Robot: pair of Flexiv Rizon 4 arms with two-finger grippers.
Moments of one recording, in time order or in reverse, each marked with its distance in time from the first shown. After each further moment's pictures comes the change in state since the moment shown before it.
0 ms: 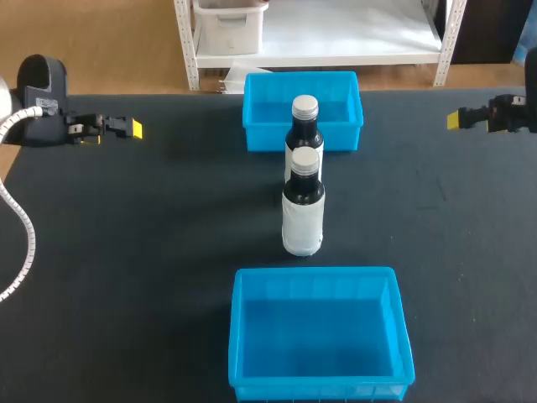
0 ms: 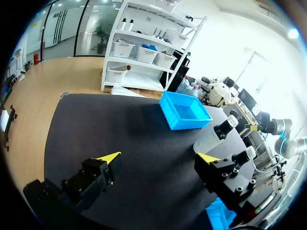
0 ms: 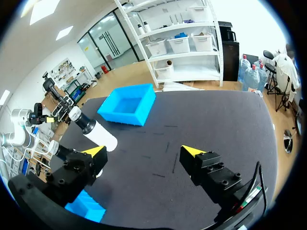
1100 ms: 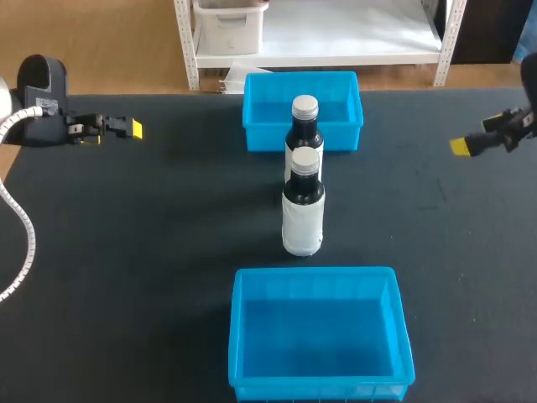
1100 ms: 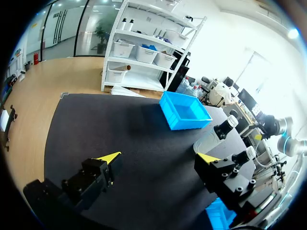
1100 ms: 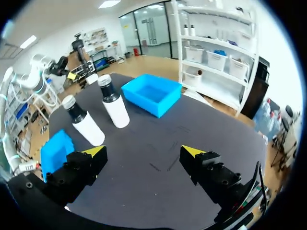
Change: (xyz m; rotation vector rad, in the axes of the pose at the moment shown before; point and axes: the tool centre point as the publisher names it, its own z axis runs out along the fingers) left arm 0.000 0.000 0.000 0.000 0.000 0.000; right arm 0.023 0.020 -0.021 -0.110 0.083 -0.456
